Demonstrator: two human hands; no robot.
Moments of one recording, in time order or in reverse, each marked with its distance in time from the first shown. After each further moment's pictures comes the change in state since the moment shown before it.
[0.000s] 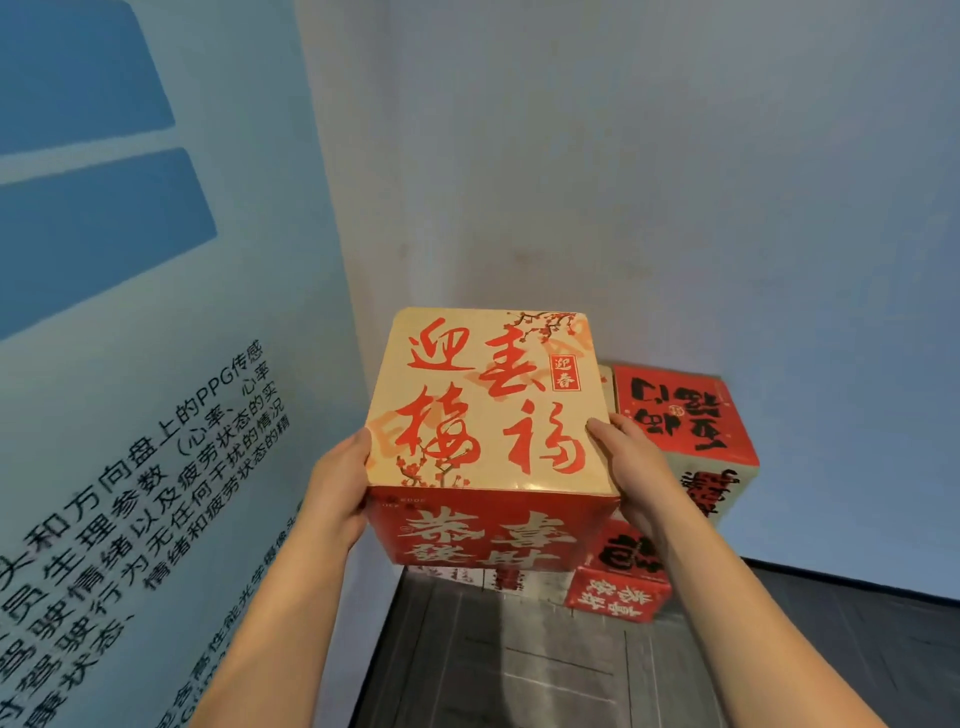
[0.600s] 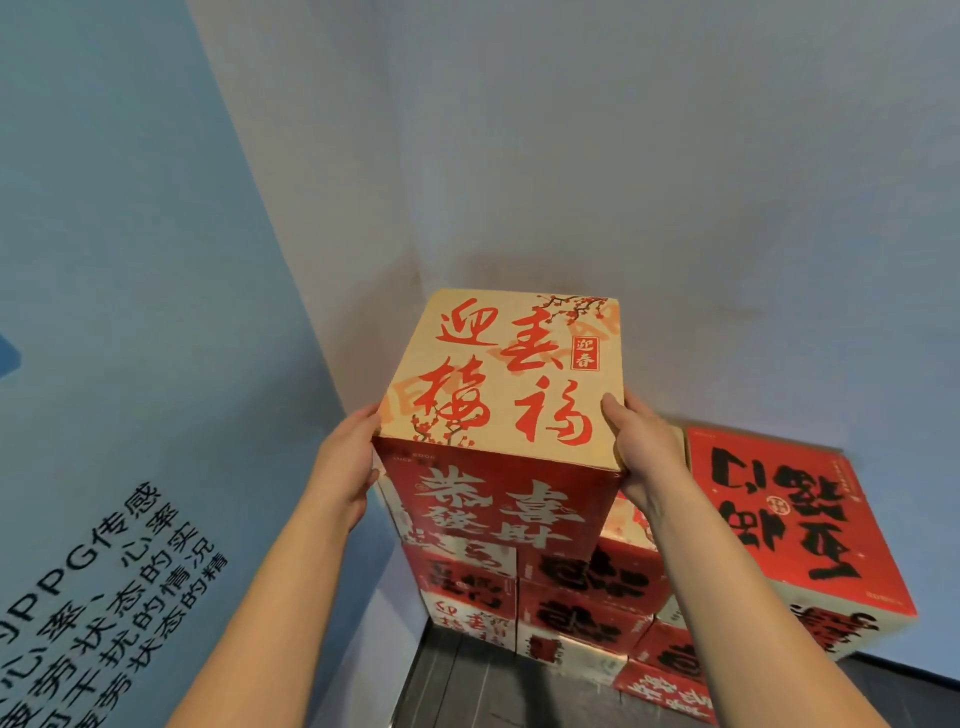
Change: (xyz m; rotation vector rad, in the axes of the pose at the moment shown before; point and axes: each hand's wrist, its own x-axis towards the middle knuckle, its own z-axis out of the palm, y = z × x) left_hand 0.219 0.067 0.105 0.229 0.097 0.052; right_hand 0.247 -0.092 0.054 0.178 -0.053 0.055
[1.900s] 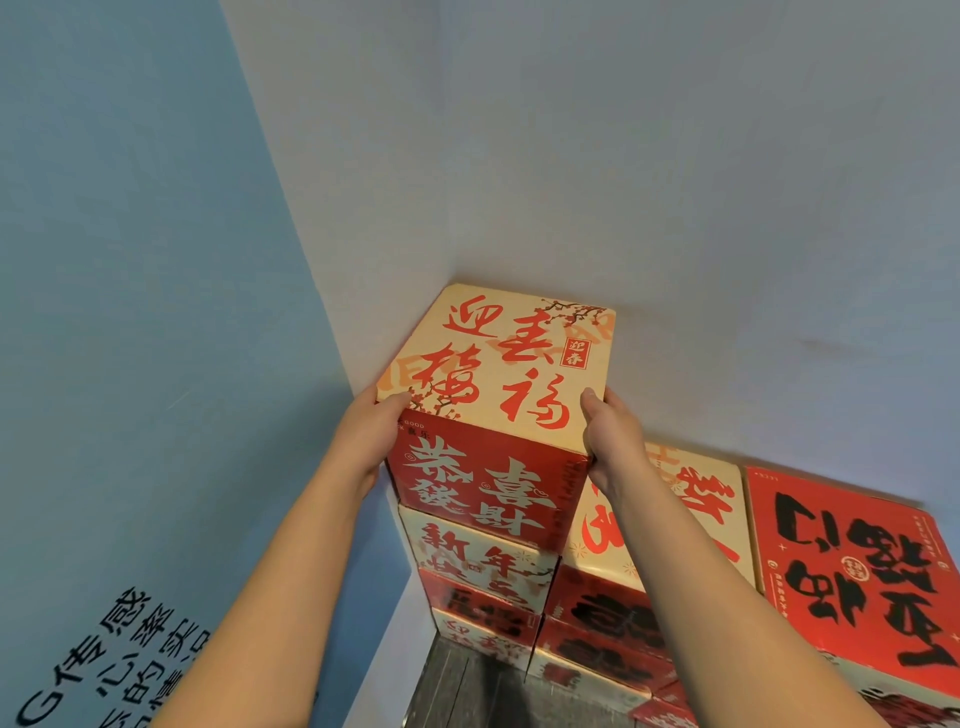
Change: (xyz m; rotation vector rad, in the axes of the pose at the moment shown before) left_hand 0.138 0.033 -0.017 0.068 -0.053 0.019; right_hand 0.118 0.011 0.119 0.032 0.036 0.060
